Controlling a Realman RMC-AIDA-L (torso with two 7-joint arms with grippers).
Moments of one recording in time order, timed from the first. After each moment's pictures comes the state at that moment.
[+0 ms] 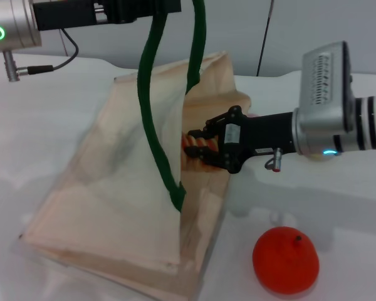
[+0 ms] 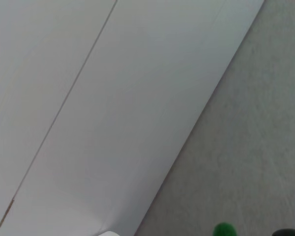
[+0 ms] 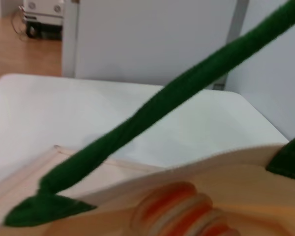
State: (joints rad) left arm -1.00 -1.88 2.86 -0.47 -0.52 1.82 -1.70; right arm 1.05 2.03 -0.43 -0.08 0.79 1.19 -2.26
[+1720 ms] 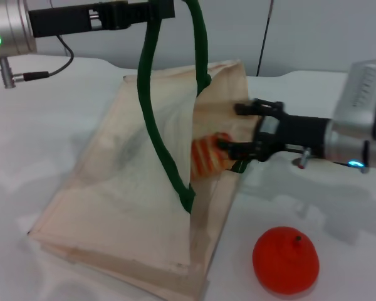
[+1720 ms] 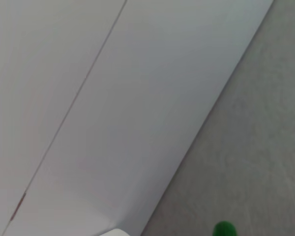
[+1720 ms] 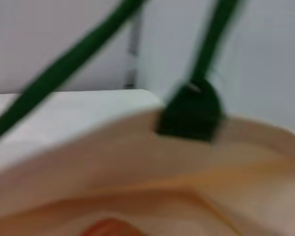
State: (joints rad) left arm -0.98 -1.88 2.86 -0.47 -0.52 1.81 -1.69; right arm 0.92 2.03 -0.25 -0.08 0.83 1.12 -2.31
